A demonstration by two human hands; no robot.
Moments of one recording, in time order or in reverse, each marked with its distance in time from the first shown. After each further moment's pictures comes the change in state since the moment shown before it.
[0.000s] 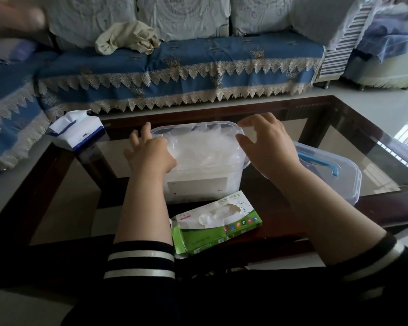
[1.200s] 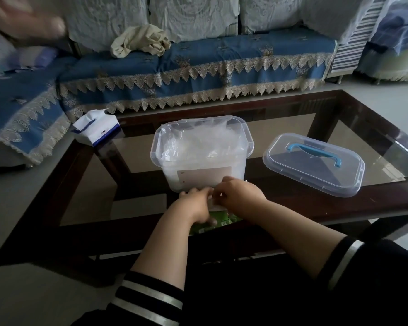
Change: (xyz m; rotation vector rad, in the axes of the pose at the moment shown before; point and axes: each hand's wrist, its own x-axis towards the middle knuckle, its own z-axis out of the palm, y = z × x) left_hand -0.098 0.013 0.050 0.022 -0.623 0.186; right_hand -0.078 -0.005 0.062 -0.051 -0.603 -0.153
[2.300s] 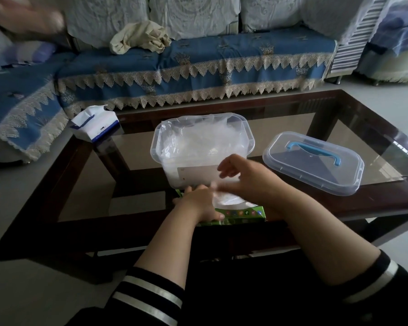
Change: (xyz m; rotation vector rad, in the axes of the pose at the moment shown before) left_hand 0.016 0.003 0.014 0.045 0.037 0.083; right_hand -0.026 -0.006 -0.049 0.321 0.039 0.020
